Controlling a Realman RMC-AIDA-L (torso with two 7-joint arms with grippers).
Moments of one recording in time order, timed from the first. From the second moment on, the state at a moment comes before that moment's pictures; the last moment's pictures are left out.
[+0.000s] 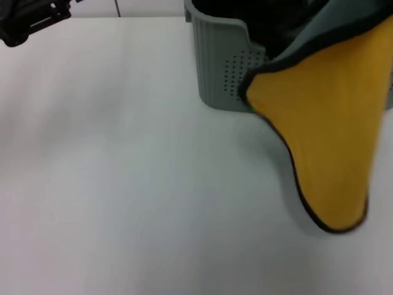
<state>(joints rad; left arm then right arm) -0.39 -2.01 0.71 1.01 1.39 1.82 -1.54 1.11 1.53 -1.08 -1.45 -1.46 -2.16 2.37</state>
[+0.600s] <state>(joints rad) -0.50 -1.95 0.84 1.00 1.53 1.89 -1.54 1.08 1.39 -1.07 -1.57 -1.18 -2.17 2.12</state>
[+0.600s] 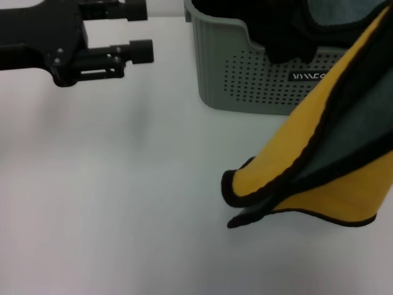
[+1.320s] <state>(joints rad) -0.55 -1.96 0.93 0.99 1.53 2.02 -1.54 0.70 1.46 -0.81 -1.74 -0.97 -2.17 1.81</state>
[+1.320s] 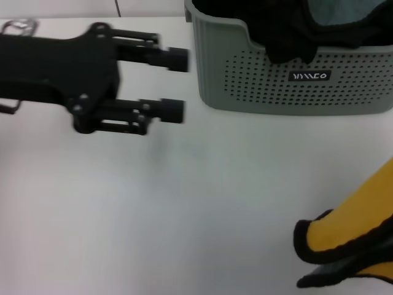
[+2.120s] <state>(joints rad) -0.83 -2.01 0.99 0.62 1.67 1.84 -1.45 0.76 1.49 -0.85 -1.45 -1.05 -2.16 1.64</state>
